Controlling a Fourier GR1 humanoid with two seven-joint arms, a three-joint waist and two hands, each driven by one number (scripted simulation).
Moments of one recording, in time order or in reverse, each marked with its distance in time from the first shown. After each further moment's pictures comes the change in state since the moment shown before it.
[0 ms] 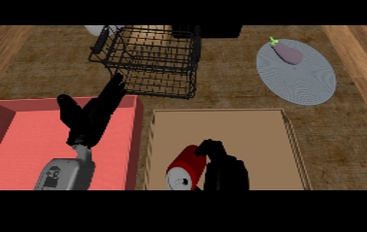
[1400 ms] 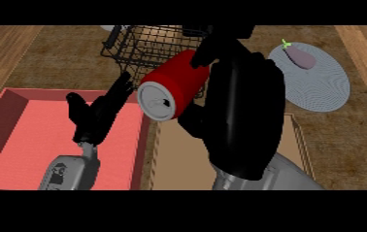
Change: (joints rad) left arm -0.023 -0.009 -0.027 0.008 -0.014 -0.018 0.004; right arm -0.735 0.005 -0.373 -0.065 -0.088 0.359 0.031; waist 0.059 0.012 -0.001
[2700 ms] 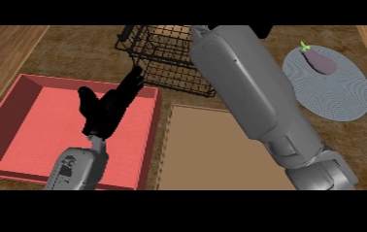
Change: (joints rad) left arm -0.060 -0.021 -0.029 0.014 -0.008 -0.020 0.004; right arm -0.474 0.010 -0.375 0.954 -0.384 -0.600 -0.271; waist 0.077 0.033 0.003
